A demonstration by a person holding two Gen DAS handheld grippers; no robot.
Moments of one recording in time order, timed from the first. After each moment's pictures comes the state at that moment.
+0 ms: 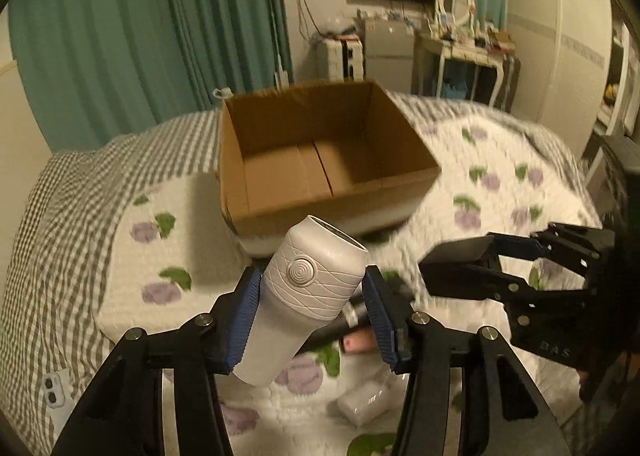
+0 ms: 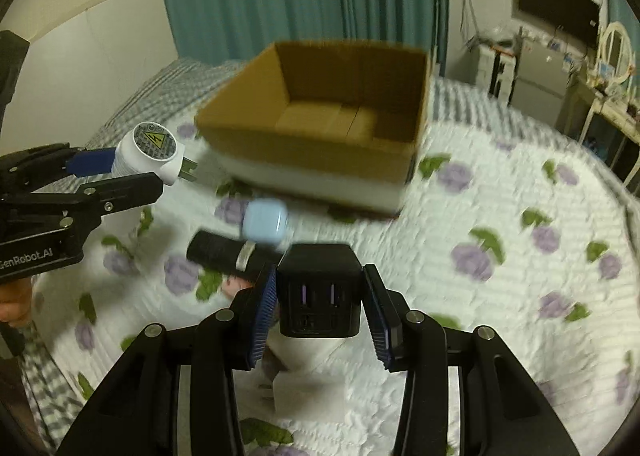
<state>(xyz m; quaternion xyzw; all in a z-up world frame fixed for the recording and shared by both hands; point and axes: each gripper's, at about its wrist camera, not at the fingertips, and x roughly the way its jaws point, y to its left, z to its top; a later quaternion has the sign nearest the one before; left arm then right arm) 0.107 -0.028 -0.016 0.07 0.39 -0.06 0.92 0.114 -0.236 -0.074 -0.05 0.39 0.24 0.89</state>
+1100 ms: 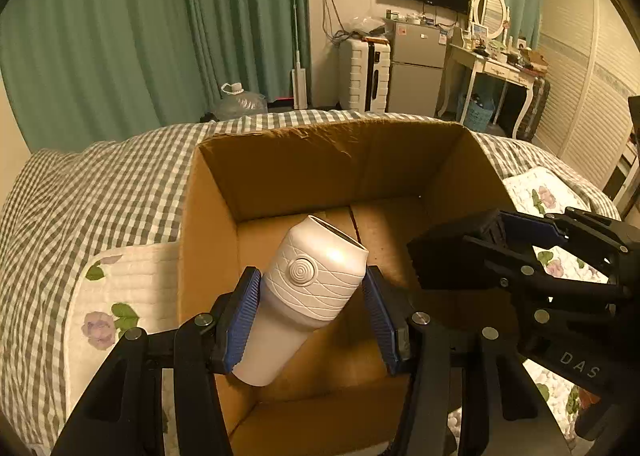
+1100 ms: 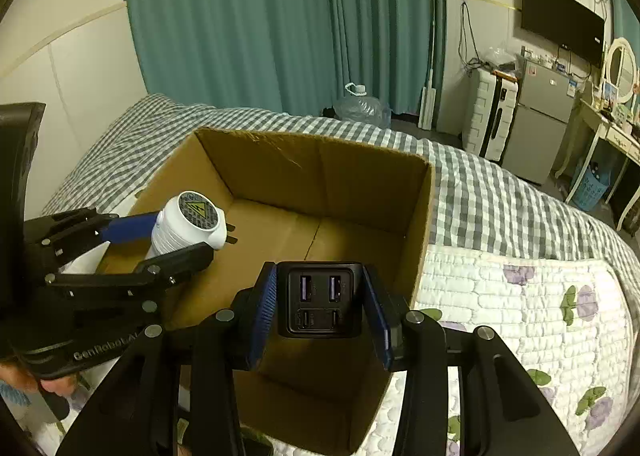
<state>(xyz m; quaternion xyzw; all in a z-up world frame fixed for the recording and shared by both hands) 0.275 -0.027 -0.048 0.04 0.40 -0.03 0.92 0.292 -0.206 -0.054 -0.04 0.37 0.24 0.90</state>
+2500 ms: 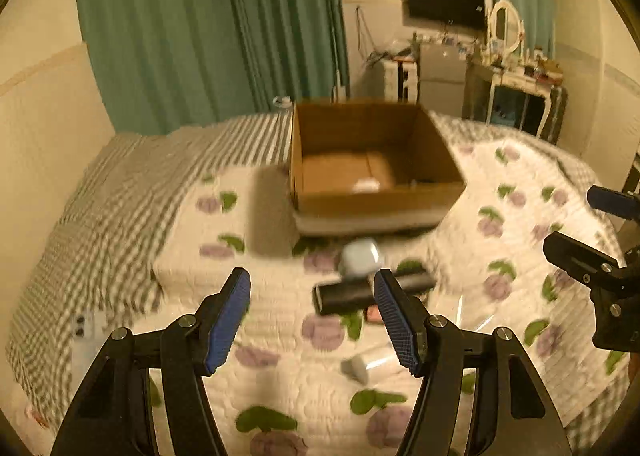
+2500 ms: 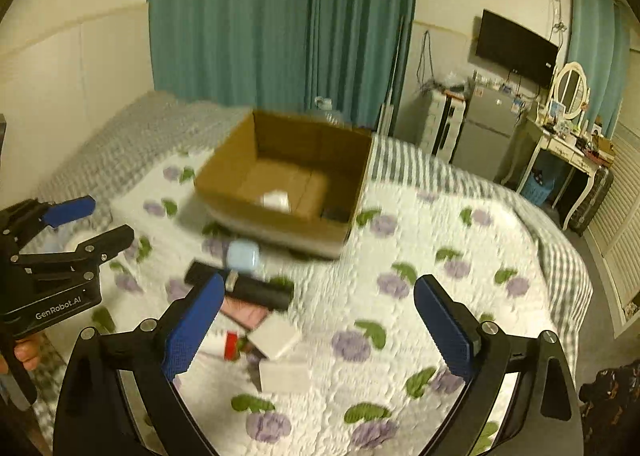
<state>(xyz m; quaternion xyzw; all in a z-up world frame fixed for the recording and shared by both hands) 0.042 -0.018 -0.019 0.05 0.36 0.05 0.93 0.052 -0.251 -0.001 -0.09 0.34 0.16 0.92</state>
